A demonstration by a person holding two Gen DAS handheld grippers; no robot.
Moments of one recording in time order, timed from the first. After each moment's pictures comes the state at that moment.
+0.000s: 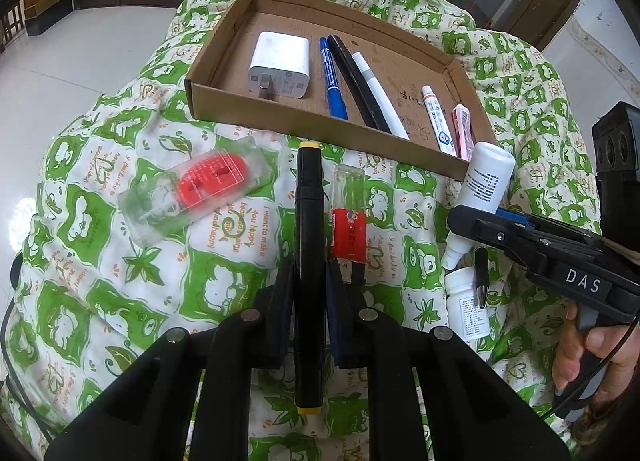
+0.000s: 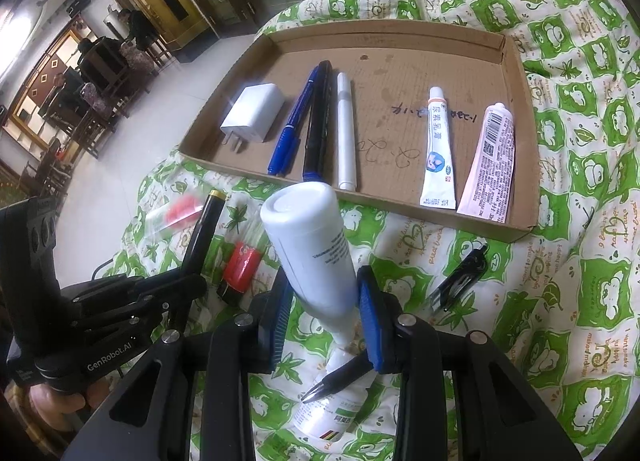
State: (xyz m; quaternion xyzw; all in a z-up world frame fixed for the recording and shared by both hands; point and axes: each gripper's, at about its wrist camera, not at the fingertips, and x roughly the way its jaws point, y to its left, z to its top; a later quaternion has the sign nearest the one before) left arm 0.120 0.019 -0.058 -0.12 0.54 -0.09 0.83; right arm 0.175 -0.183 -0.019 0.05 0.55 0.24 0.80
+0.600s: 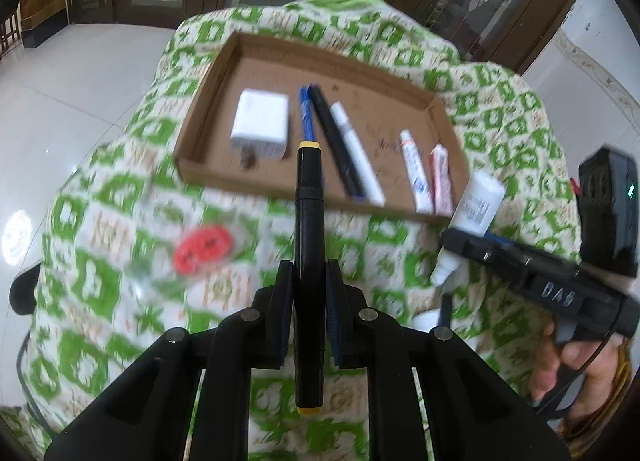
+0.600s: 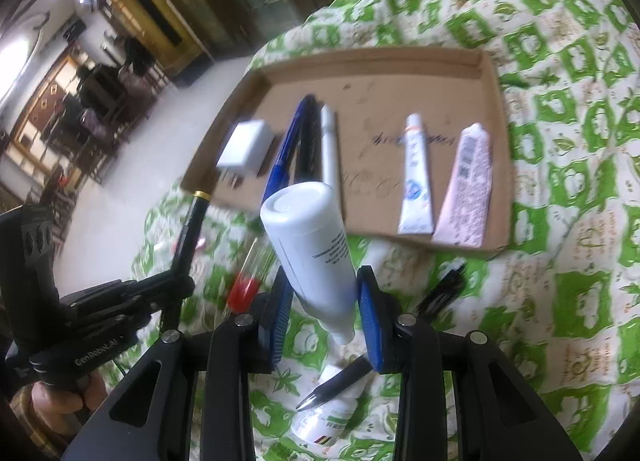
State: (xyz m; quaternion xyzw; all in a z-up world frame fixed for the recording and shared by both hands) left arm 0.148 0.021 -0.013 -0.12 0.51 -0.10 0.85; right arm 0.187 -0.208 0.000 0.10 0.53 0.22 0.81
